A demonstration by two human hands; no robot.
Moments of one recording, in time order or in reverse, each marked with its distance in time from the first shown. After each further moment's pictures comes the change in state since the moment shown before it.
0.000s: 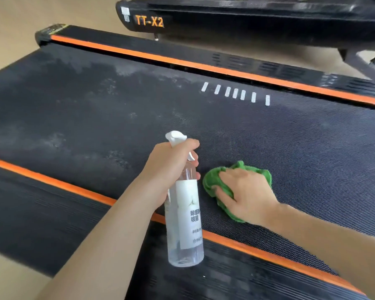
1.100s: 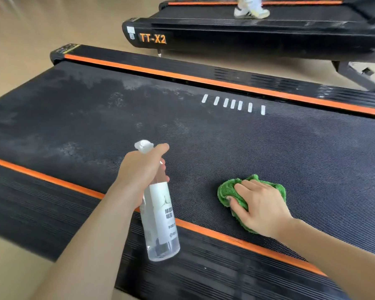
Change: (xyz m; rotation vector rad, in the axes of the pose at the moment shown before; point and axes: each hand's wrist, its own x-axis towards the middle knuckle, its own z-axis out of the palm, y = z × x) left_hand -0.012 -0.001 -0.044 0.034 0.276 -0.014; right_hand -0.038 0.009 -0.005 -0.113 0.151 -0.028
